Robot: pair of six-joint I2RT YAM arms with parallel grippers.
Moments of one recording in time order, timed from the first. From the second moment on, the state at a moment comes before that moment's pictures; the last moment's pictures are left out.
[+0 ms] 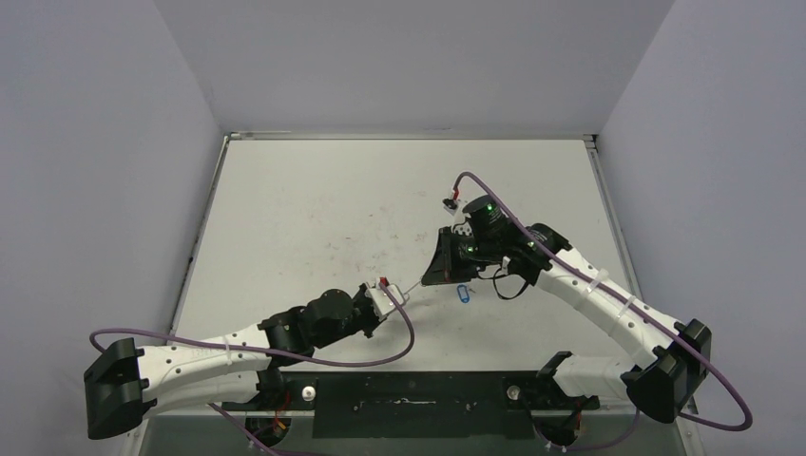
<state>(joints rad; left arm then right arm) -1.16 0.88 0.41 0.11 -0.16 0.11 0.72 1.23 1.12 -0.74 -0.37 0.69</state>
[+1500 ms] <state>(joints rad) -1.14 0.75 0.41 -0.03 -0.07 0.30 0.57 1.25 1.01 -0.53 -0.79 0.80</state>
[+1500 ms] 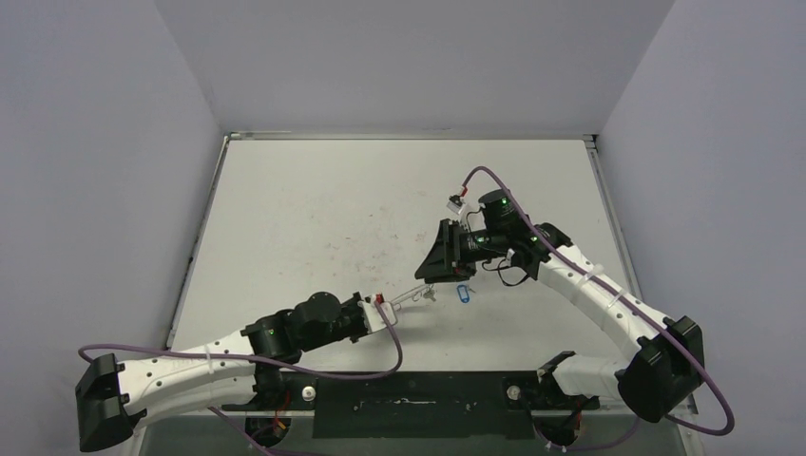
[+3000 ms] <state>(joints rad) -1.14 0.87 0.38 0.17 -0.26 -0.38 0.99 1.11 0.72 -0.20 0.02 0.96</state>
